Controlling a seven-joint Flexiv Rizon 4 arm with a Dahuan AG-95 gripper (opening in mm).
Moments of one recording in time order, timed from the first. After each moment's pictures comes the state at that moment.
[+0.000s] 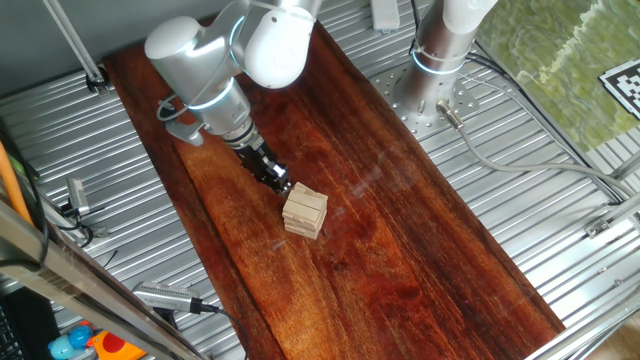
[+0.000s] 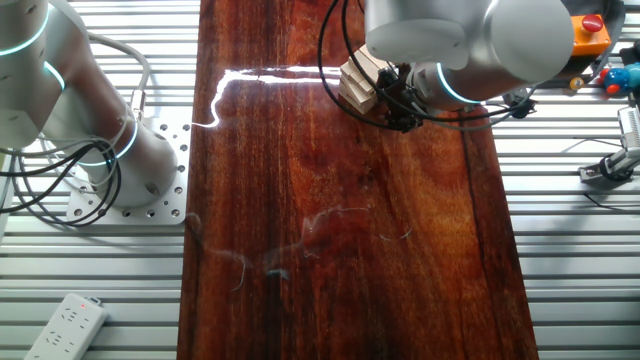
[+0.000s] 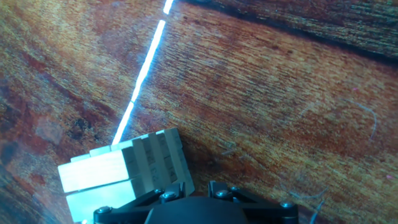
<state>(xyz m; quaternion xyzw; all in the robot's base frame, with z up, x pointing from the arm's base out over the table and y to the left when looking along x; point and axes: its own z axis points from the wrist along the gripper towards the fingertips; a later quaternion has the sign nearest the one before) 0.477 0.105 0.056 0.22 -0.95 -0.20 0.08</state>
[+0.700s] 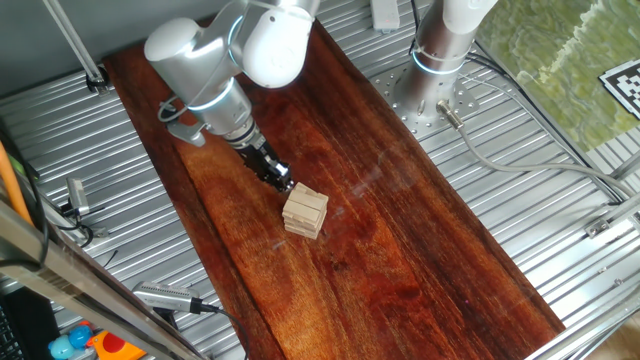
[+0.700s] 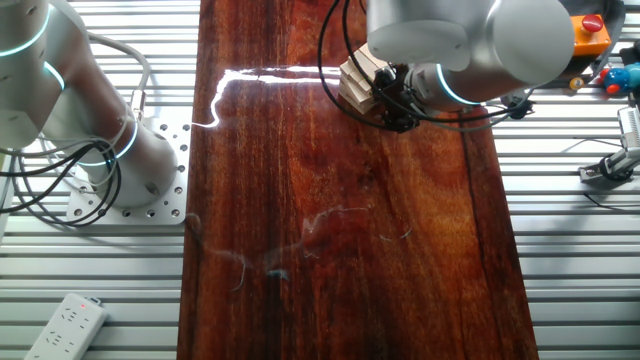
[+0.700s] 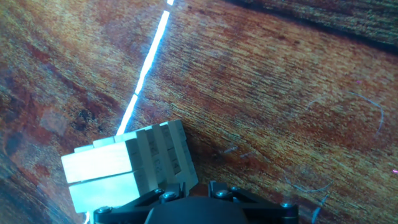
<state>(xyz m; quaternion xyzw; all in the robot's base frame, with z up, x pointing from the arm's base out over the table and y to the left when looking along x) 0.470 0.105 0.055 0.22 -0.95 -0.20 0.09</state>
